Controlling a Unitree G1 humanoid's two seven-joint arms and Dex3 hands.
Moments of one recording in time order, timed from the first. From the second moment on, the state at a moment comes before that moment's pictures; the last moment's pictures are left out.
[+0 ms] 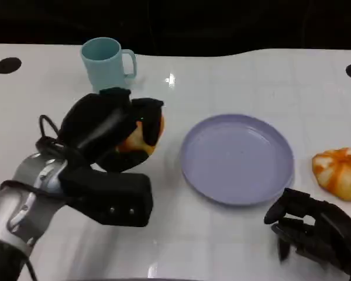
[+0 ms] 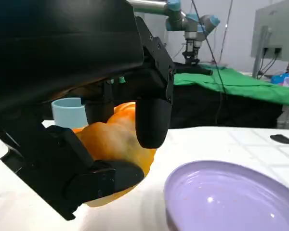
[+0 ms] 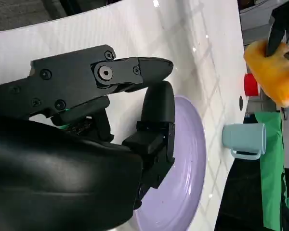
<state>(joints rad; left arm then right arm) -0.52 0.34 -0.33 0.34 0.66 -0.35 0.05 -0.14 -0.15 -0.02 0.67 0.19 -0.41 0.66</state>
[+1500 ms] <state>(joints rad) -0.95 -0.07 -0.64 1.08 0.85 -0.36 0.42 -0.17 -0.15 -0.02 0.71 0.19 -0.45 0.66</state>
